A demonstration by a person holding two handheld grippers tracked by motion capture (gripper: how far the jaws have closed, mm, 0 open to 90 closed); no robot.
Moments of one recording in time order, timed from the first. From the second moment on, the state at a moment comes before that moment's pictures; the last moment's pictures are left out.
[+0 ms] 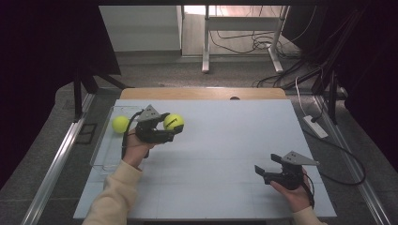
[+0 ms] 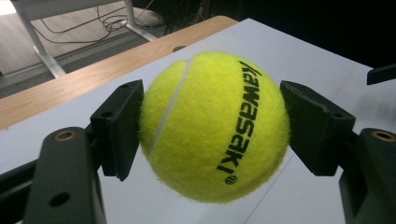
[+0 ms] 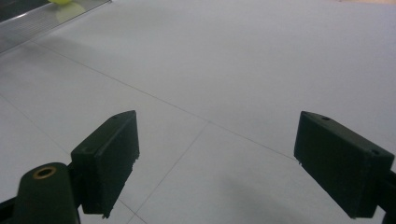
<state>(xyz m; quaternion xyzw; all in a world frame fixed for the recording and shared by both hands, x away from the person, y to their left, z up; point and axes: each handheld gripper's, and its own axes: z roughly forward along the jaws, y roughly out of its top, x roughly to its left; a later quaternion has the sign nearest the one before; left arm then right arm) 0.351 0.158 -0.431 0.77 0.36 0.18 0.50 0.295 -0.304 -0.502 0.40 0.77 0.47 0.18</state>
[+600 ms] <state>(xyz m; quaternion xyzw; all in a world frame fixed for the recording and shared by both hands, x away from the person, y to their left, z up) 0.350 0.183 -0.435 0.76 0.39 0.18 0.49 0.296 -0.304 -0.503 0.40 0.77 0.47 0.19</state>
